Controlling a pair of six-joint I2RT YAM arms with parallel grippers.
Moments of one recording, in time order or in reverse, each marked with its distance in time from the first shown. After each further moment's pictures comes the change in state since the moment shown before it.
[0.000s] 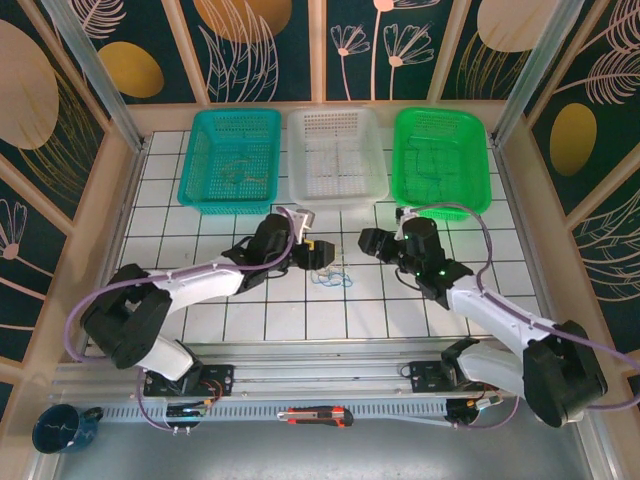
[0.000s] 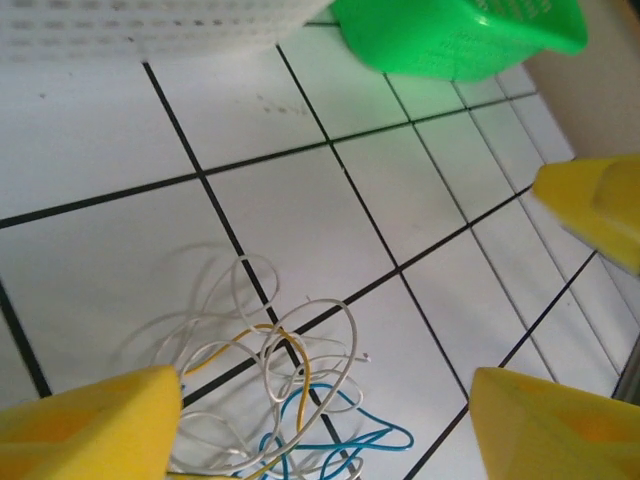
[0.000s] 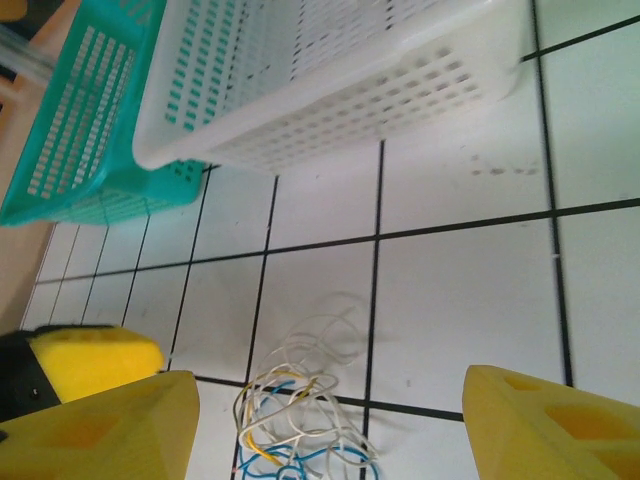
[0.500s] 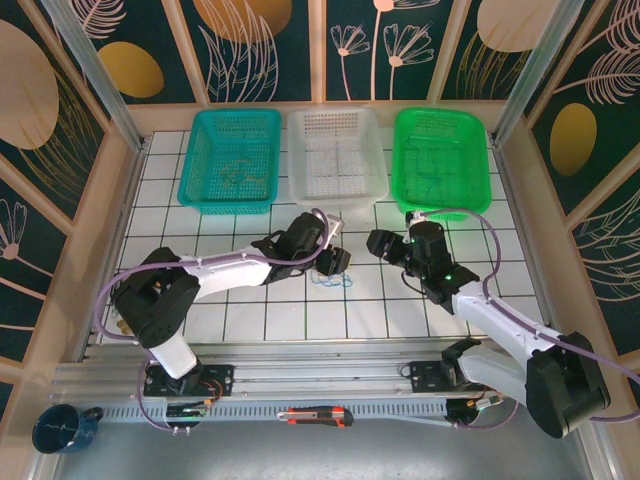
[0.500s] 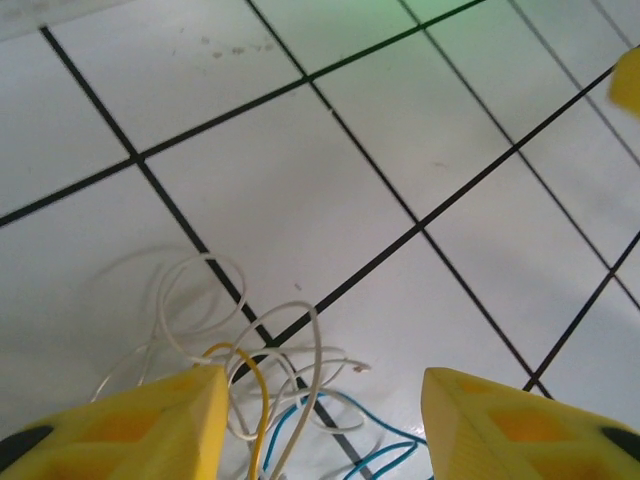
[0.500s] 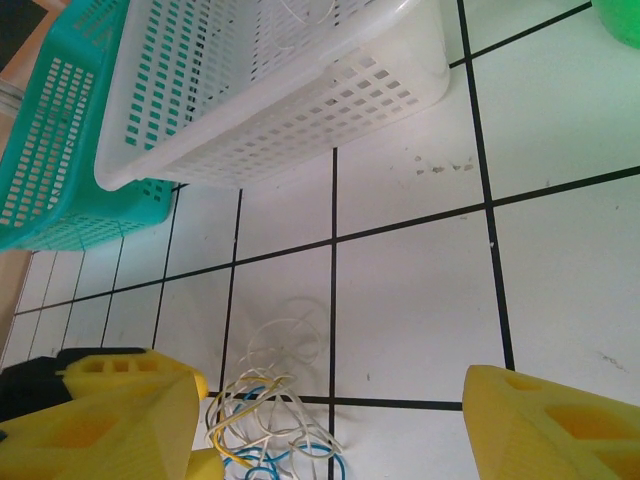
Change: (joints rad) left arm -0.092 0.156 0.178 -0.174 -0.088 0.163; right arm -0.026 -0.039 -0.032 -0.026 0.024 0.032
